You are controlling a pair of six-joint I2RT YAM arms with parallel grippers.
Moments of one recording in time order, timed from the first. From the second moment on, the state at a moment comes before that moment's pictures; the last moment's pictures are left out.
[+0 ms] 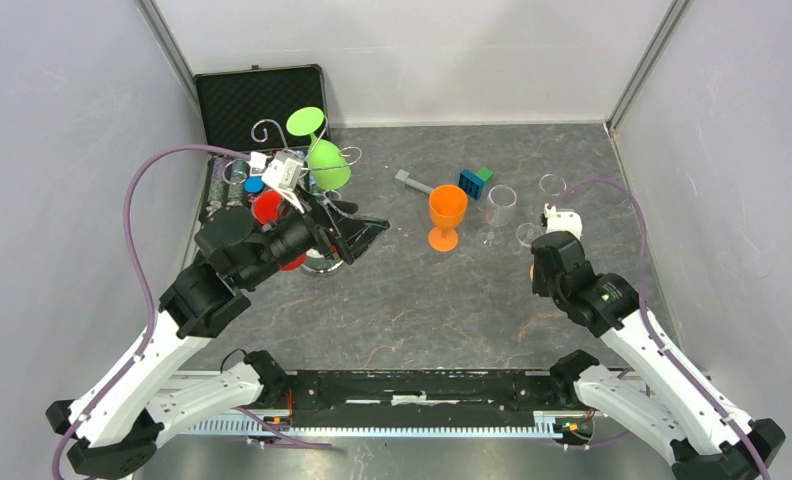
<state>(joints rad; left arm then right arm) -0.79 0.81 1.16 -0.35 0.07 -0.51 0.54 0.77 0.79 -0.87 0.47 0.39</state>
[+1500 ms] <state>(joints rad) -0.79 0.74 1.14 -0.42 -0.25 -0.40 0.54 0.94 0.95 -0.81 0.55 0.22</state>
